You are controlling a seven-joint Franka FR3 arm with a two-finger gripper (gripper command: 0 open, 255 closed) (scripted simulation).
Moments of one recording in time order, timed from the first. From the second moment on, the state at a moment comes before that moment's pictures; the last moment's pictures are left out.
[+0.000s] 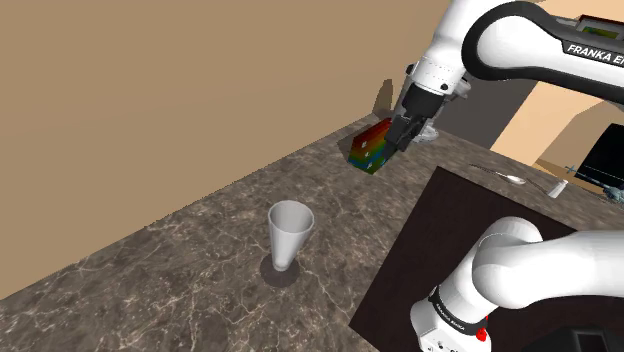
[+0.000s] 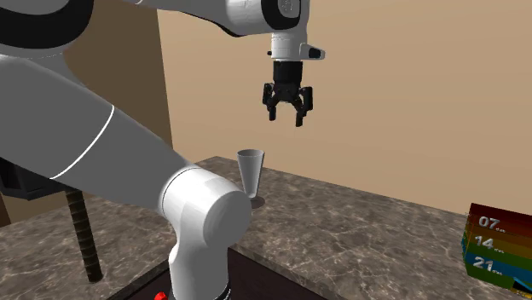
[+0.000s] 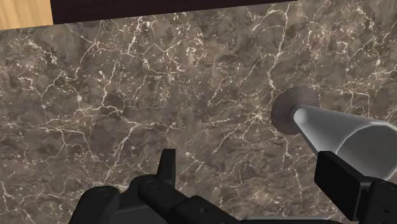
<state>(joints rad) -0.02 -0.80 0.04 -2.39 0.10 1.64 0.01</state>
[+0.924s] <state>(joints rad) 0.05 -0.62 0.22 -2.52 0.28 2.00 0.18</state>
